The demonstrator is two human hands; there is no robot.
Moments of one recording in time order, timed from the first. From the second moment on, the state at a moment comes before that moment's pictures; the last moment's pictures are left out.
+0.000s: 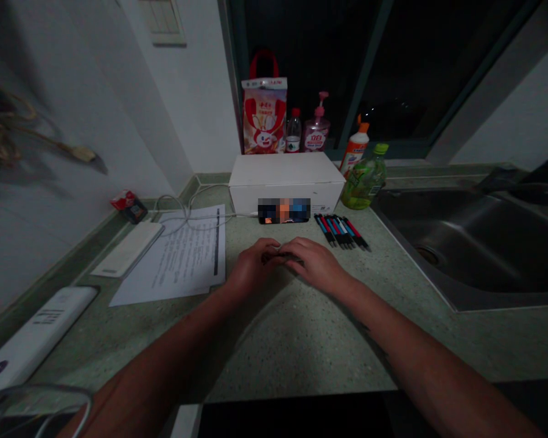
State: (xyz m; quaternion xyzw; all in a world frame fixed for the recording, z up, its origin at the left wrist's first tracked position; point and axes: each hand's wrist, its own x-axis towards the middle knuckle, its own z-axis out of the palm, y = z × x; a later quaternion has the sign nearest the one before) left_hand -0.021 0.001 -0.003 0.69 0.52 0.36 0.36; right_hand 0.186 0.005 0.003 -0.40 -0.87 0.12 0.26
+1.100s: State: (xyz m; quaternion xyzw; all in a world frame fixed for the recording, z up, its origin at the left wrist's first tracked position) left_hand -0.025 0.001 0.003 0.75 0.53 0.33 0.21; right_hand 0.188 0.014 -0.007 -0.48 -0.76 0.26 0.36
